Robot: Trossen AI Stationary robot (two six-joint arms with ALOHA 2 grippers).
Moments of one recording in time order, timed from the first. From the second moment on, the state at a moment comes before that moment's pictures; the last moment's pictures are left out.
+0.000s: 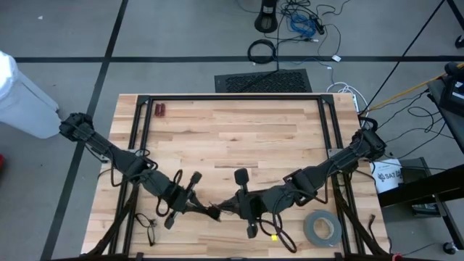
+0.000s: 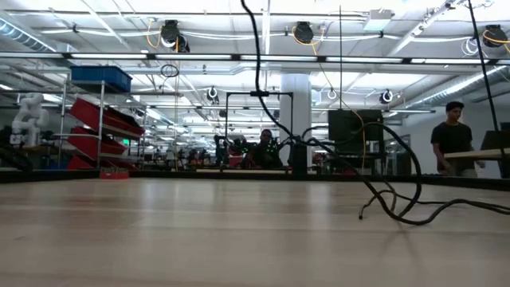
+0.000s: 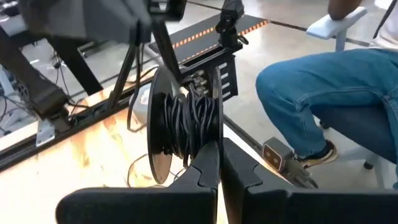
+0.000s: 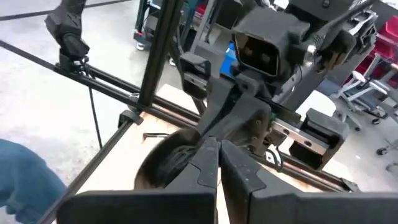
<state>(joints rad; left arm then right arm) -0.56 1.25 0.99 -0.06 -0.06 0.21 0.52 1.73 1.60 -0.13 0.40 -0.23</state>
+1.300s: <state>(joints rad) -0.74 1.09 0.99 -0.20 -0.45 0.19 0.59 1.74 1.60 -0.53 0.32 0.09</state>
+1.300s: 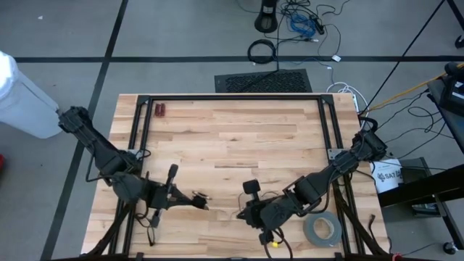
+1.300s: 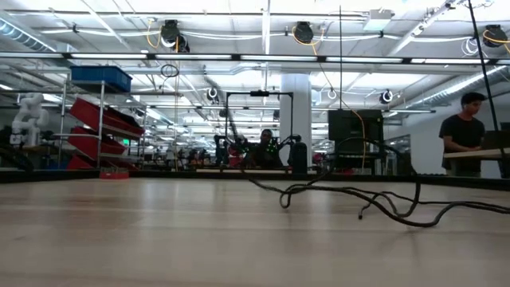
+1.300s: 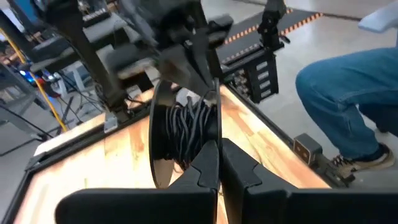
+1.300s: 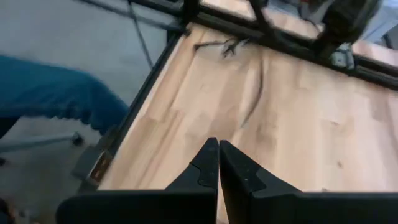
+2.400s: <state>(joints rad) -0.75 1.08 0.99 -0.21 -0.46 0.20 0.53 1.74 1.07 0.46 0.37 0.20</state>
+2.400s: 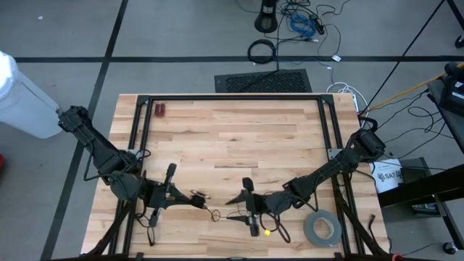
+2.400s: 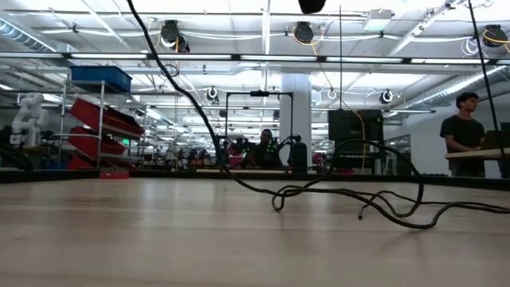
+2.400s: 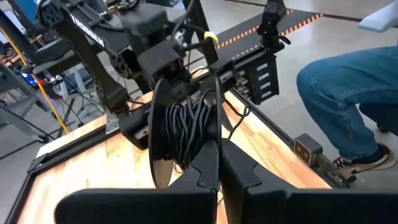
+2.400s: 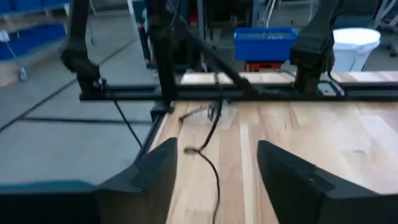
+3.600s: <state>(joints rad) -0.76 1.09 0.99 -0.12 -0.45 0.28 0.46 1.83 1.15 0.46 0.23 0.17</state>
